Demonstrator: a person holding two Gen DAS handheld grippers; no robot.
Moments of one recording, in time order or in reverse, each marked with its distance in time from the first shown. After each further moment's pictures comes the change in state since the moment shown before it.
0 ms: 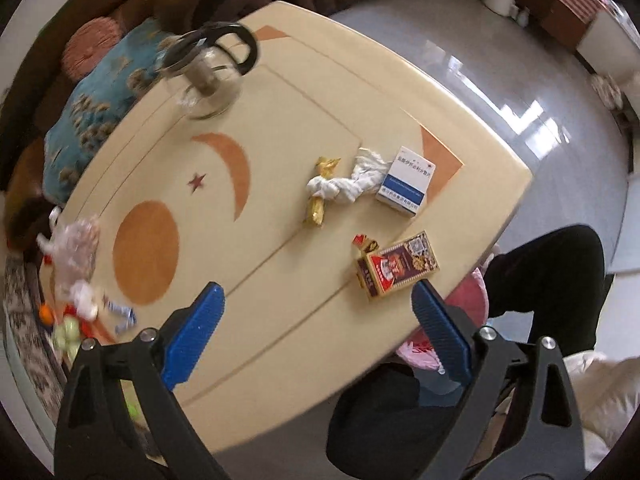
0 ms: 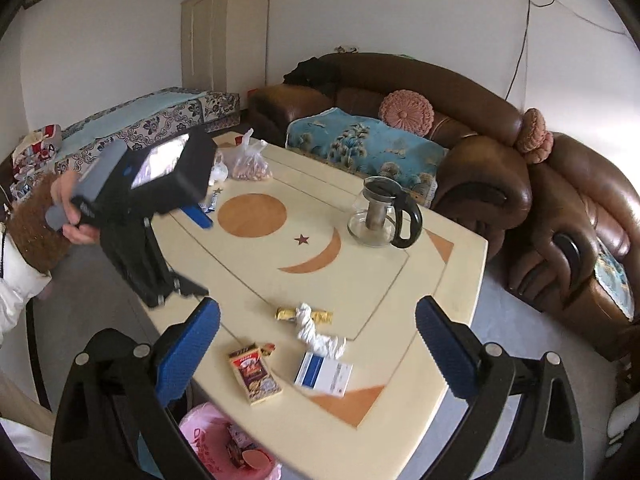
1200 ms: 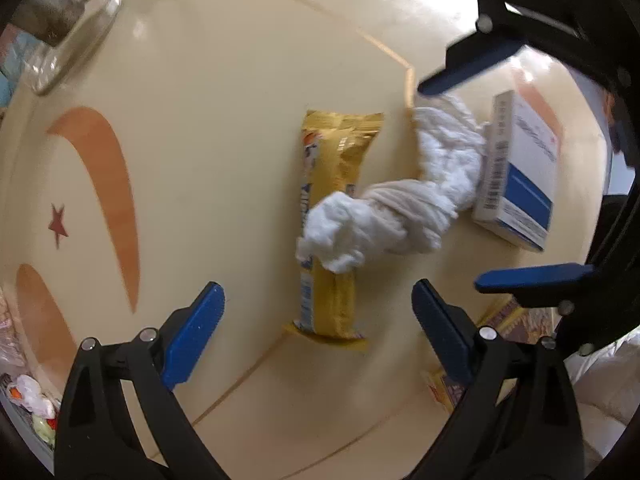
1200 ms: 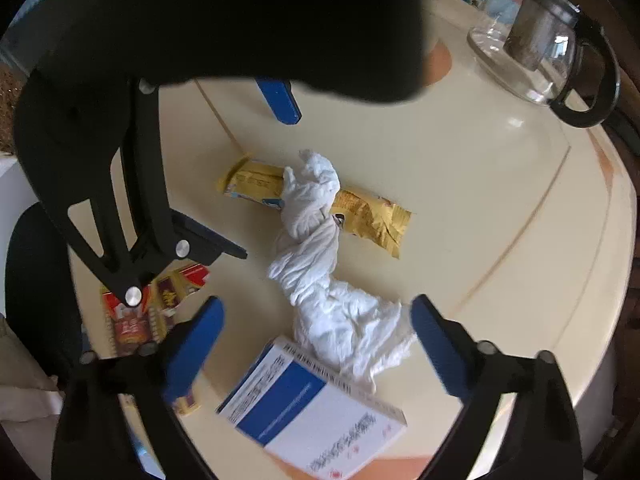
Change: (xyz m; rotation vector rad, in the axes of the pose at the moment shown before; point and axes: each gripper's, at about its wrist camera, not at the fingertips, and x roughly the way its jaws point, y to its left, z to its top) left arm 0.240 0.030 0.061 0.114 0.232 -0.177; right arm 0.326 -0.004 -0.110 -0.211 0.544 0.258
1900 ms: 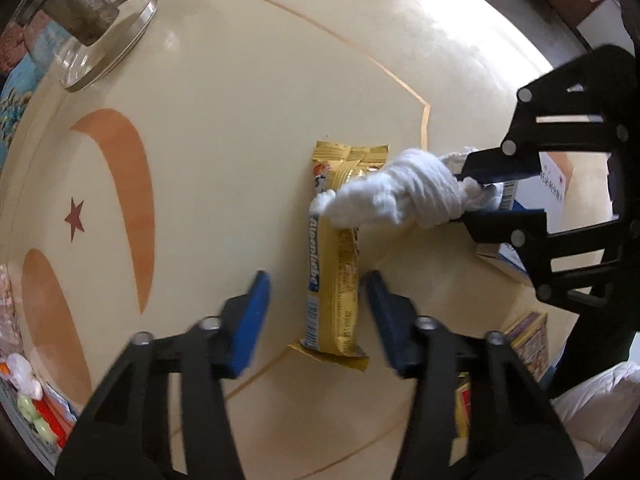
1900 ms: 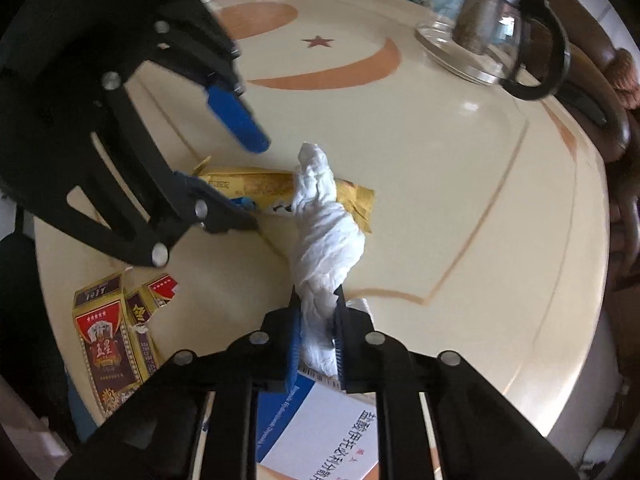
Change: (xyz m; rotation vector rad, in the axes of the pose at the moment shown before) left arm -0.026 -0.016 0.003 -0.088 -0.108 0.060; right arm -0.014 0.004 -0.032 0.146 -0.088 -0.145
